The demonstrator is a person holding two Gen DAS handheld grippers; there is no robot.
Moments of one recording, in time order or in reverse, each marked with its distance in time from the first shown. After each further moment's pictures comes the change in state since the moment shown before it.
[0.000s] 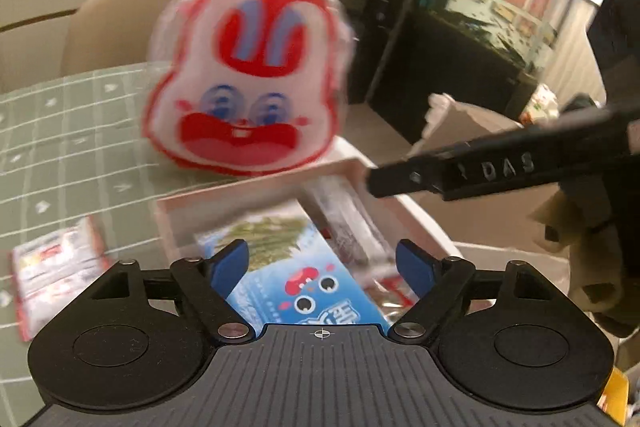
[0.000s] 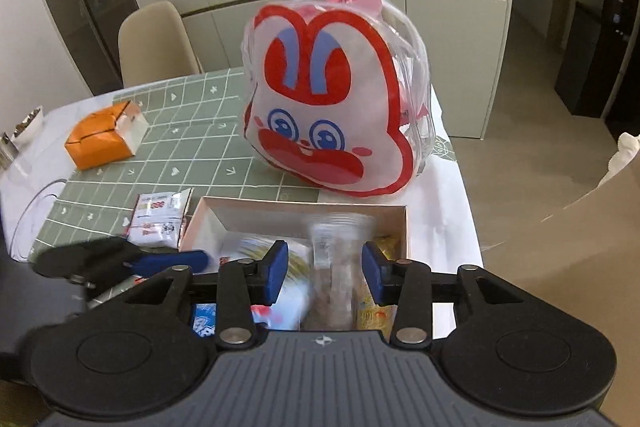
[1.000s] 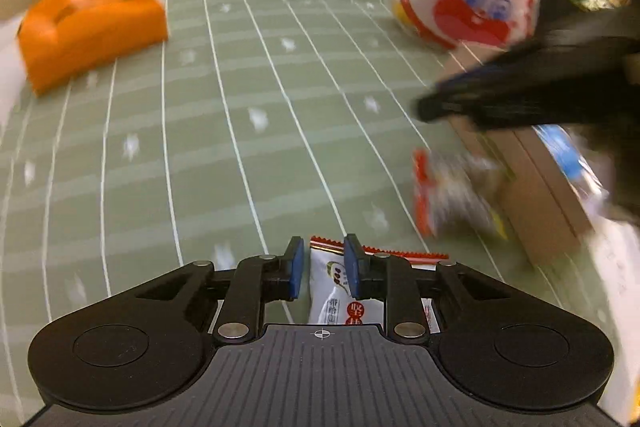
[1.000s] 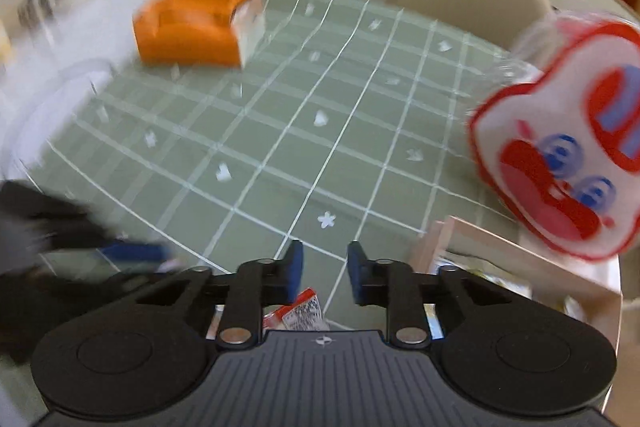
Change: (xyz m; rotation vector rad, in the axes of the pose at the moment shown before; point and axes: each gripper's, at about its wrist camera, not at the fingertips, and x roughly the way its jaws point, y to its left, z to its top) left arm -0.086 0.158 -0.103 -0.114 0.225 0.198; right arm 0.122 0.216 0.009 -0.383 0.185 -0.016
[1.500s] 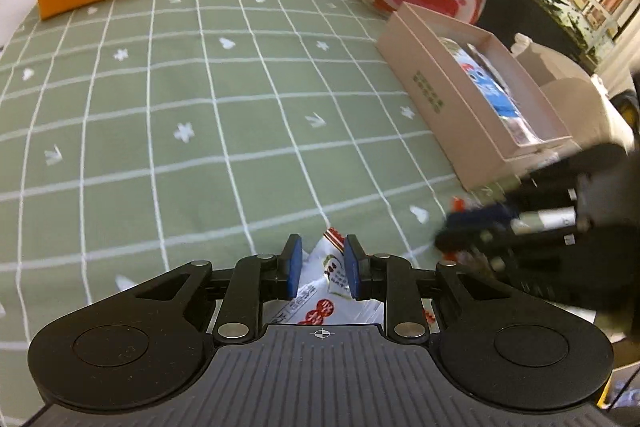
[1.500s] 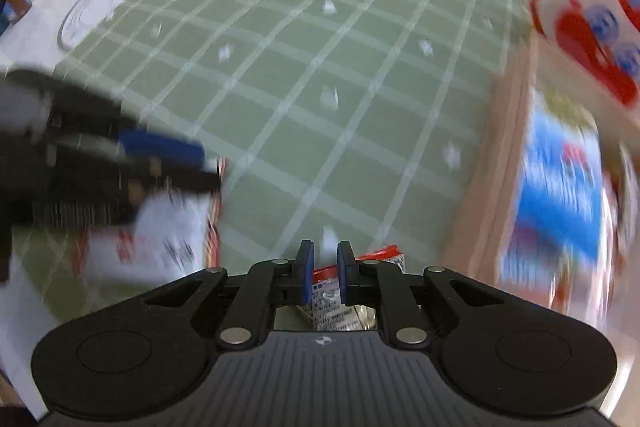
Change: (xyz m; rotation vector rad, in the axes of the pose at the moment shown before) left arm -0.034 -0.016 -0.058 -0.055 0.005 -0.105; right arm -0.037 0.065 -0.127 -0.028 0.137 0.064
